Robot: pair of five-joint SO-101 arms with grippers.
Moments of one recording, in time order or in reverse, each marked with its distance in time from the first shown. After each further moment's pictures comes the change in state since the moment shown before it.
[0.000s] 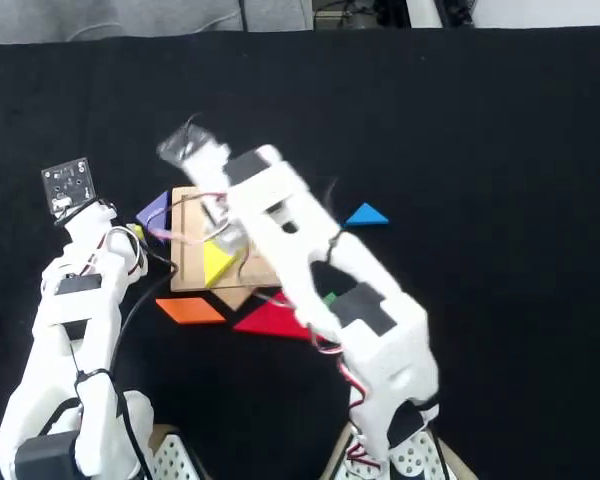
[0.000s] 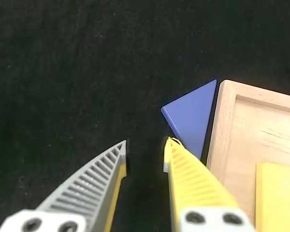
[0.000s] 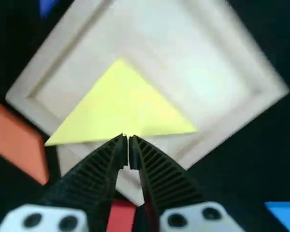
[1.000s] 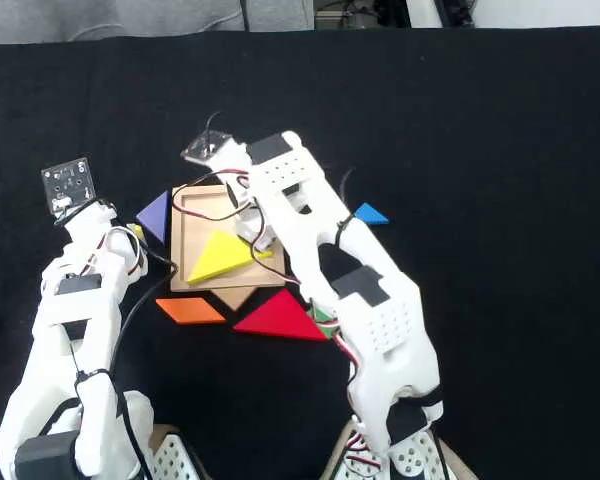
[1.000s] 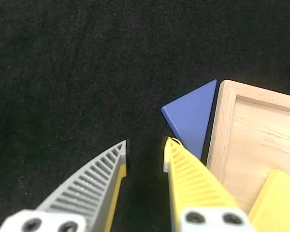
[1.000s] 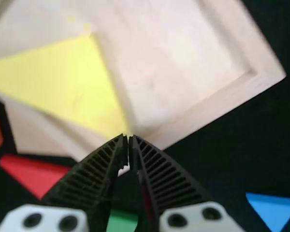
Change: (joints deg) left arm 0.0 0.0 0.0 0.0 0.0; right arm 3.9 9.0 -7.7 14.2 14.0
